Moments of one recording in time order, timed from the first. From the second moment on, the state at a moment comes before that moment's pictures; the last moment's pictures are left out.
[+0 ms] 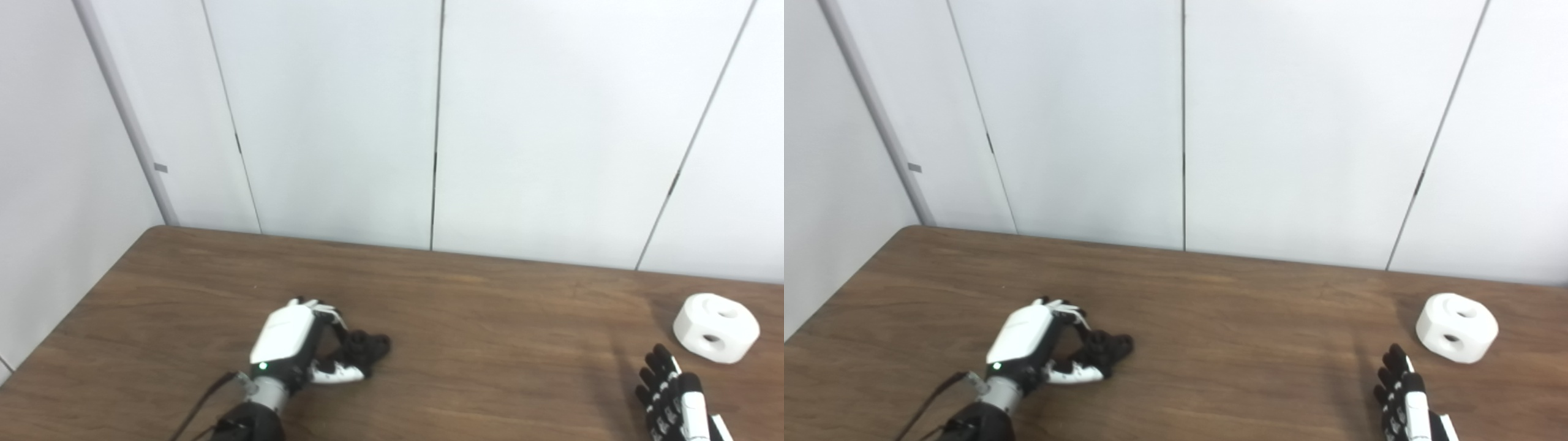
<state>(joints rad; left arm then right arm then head) -0.15 0.38 -0.31 -0.07 0.74 0.27 0.08 0.07 -0.08 -0.09 -0.24 0.15 0.19 0.06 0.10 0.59</state>
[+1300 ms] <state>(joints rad) 0.00 0.26 -0.46 -0.25 0.86 0.11 -0.07 0.12 -0.09 -0.13 -0.56 0.13 0.44 0.00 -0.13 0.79</state>
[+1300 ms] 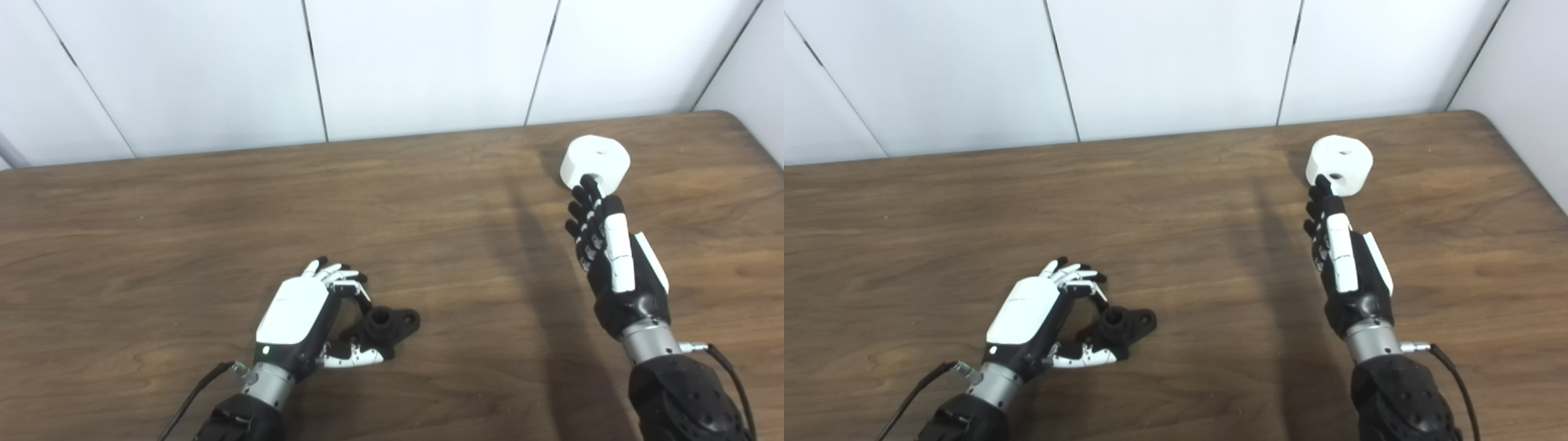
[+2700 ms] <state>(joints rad) 0.03 0.25 -0.43 -0.24 0.90 0.06 -0.05 -0.25 -0.48 -0.14 -0.31 -0.58 0.48 0.13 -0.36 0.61</state>
